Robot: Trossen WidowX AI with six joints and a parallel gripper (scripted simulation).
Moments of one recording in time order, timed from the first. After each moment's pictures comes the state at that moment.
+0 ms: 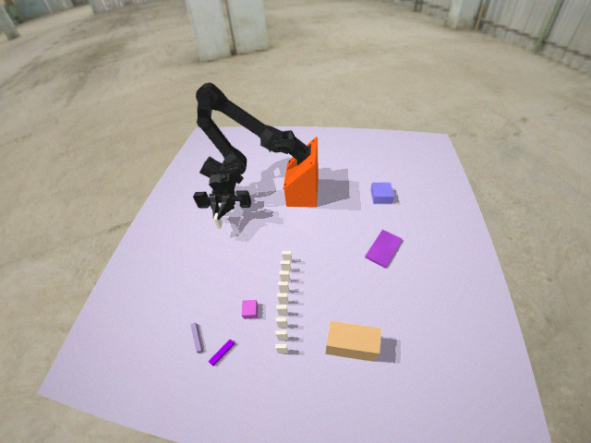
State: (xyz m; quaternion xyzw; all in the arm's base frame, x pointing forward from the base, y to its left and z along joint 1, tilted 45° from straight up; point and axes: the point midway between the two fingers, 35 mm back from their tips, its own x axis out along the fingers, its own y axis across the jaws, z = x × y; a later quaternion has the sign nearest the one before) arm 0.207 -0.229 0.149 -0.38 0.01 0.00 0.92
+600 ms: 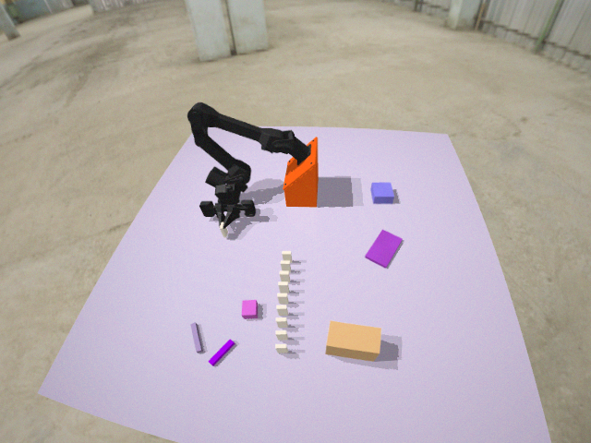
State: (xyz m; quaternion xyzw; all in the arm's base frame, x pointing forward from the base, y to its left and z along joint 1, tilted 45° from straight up) arm 0.207 -0.255 0.113 -0.38 0.01 0.00 0.92
